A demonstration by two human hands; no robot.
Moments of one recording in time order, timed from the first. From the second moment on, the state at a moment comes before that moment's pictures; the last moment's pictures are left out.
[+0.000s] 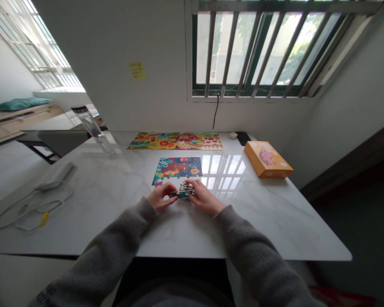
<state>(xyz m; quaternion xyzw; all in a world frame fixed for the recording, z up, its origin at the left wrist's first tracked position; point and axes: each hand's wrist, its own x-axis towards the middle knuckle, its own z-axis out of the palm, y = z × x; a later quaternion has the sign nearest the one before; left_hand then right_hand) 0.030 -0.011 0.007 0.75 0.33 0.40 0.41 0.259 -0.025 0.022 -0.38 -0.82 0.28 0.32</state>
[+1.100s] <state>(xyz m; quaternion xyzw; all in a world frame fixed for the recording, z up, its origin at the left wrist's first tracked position) -0.004 0.010 0.002 0.83 0.44 0.34 0.08 0.261 -0.021 0.013 -0.39 -0.80 0.32 0.32</state>
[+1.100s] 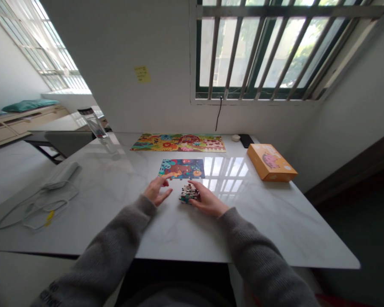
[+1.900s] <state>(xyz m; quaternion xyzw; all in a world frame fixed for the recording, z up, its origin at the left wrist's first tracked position) -0.010 0.115 0.022 0.92 0.39 0.03 0.02 0.261 -0.024 0.021 -0.38 -0.82 0.29 0.30</state>
